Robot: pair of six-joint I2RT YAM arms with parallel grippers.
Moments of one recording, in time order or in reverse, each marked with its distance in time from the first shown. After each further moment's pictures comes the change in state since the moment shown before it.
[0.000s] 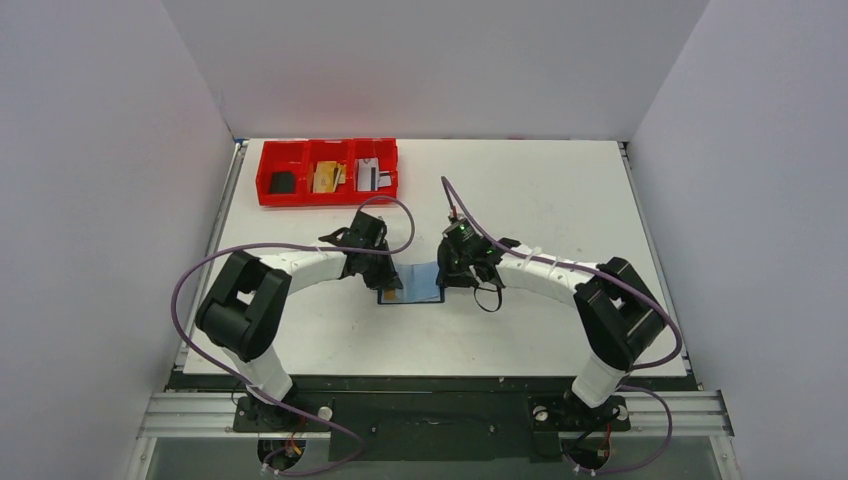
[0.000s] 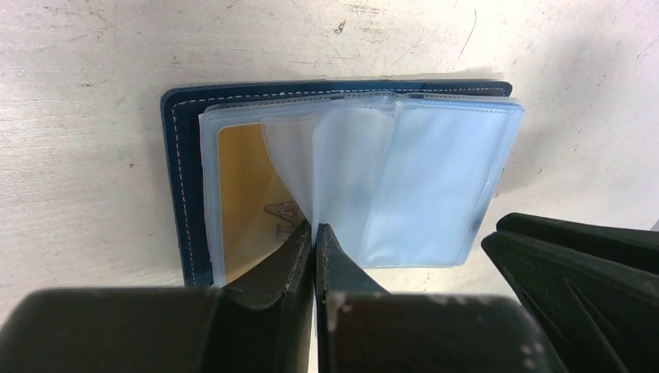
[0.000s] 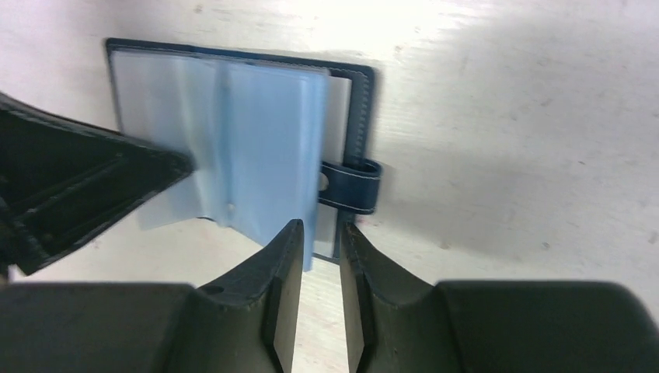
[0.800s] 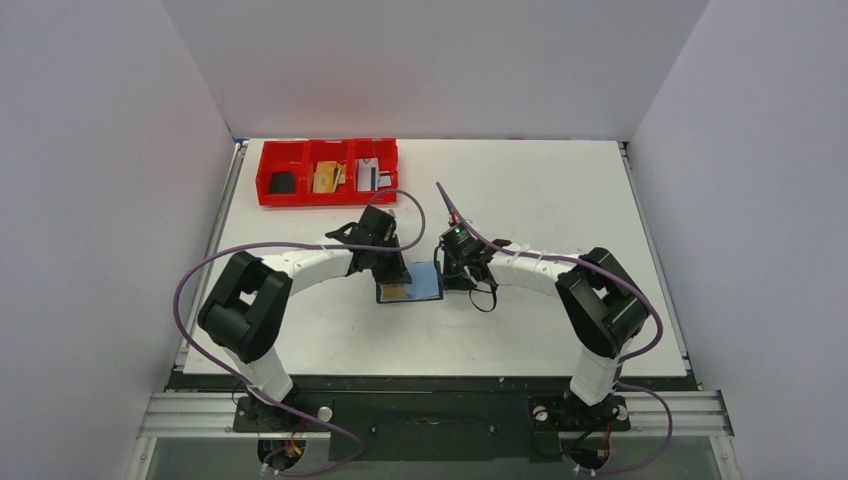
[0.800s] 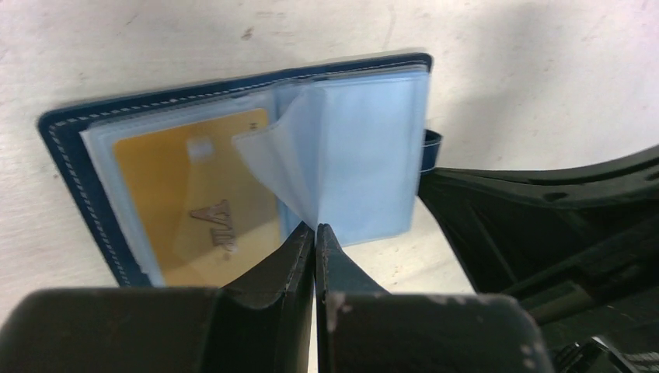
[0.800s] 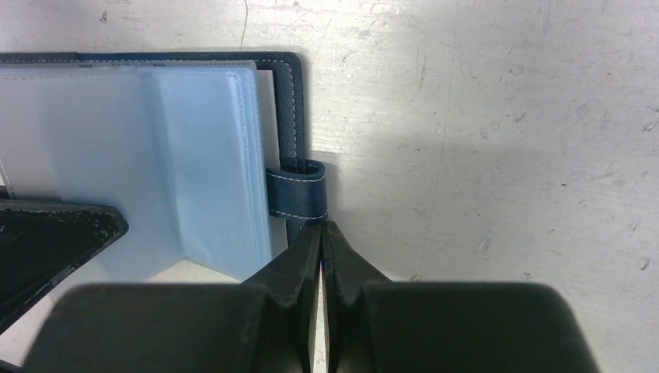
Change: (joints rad) left arm -0.046 -0.001 0.055 -0.019 -0.005 0.005; right arm -0.002 0.097 0.002 0.001 0.062 -0.004
